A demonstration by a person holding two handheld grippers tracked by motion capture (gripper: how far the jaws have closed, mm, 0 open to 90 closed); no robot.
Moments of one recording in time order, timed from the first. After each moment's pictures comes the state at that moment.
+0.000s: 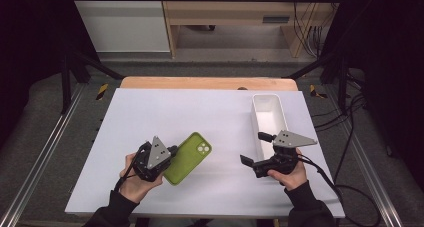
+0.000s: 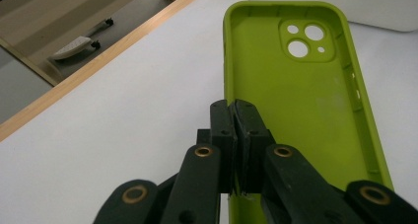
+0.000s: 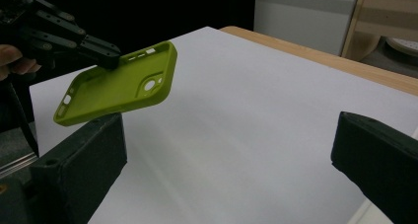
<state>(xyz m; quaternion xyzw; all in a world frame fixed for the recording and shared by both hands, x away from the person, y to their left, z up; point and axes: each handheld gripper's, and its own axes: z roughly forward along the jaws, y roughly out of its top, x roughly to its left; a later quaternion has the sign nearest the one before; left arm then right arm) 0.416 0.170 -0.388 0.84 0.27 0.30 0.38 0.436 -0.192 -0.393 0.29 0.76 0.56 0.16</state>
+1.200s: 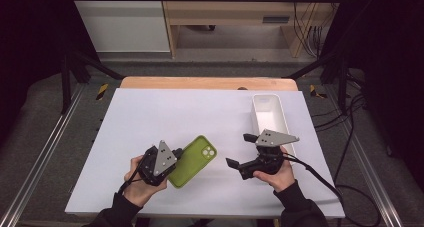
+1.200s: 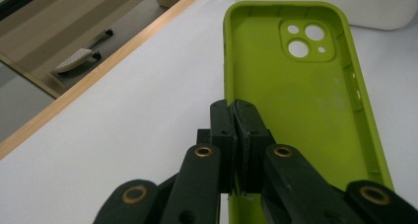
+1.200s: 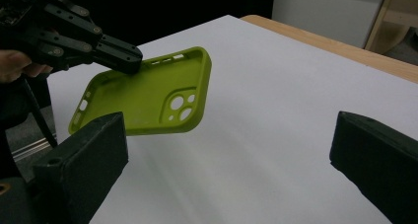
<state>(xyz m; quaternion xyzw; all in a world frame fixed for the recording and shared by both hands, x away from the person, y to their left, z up) 0.406 0.157 -0.388 0.84 0.24 0.31 0.38 0.437 -0.156 -0.386 0.28 0.78 0.54 0.14</state>
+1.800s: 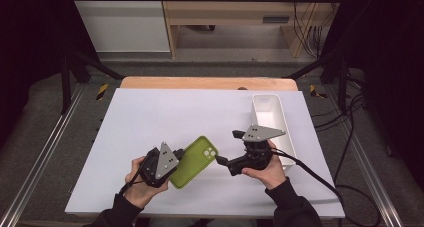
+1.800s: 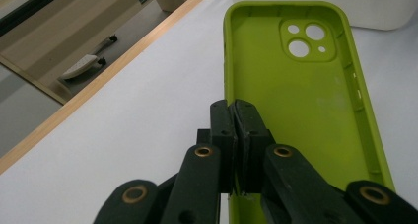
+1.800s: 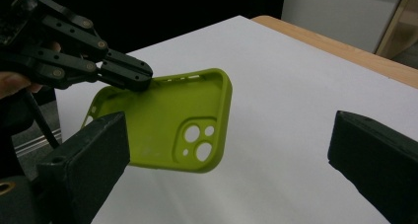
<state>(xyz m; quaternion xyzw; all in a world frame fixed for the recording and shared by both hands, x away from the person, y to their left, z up) 0.401 0.153 -0.386 0.84 0.23 0.32 0.37 0.445 -0.128 -0.375 0.26 0.79 0.54 0.13</state>
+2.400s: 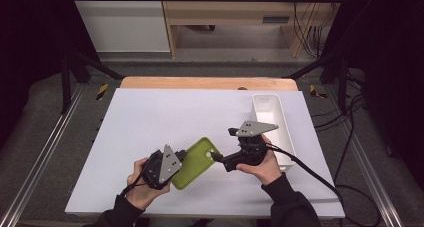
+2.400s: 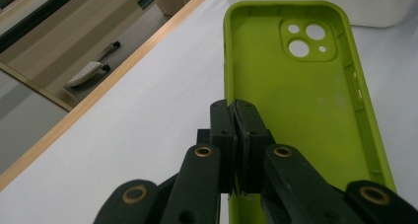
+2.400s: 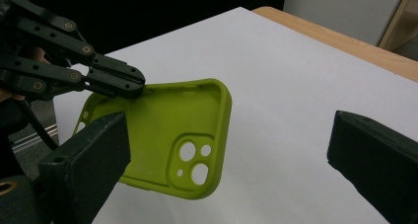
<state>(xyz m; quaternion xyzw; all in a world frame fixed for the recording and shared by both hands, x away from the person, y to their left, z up) 0.396 0.146 -0.385 0.84 0.21 0.34 0.37 0.455 -0.117 -0.371 0.27 0.80 0.52 0.12</state>
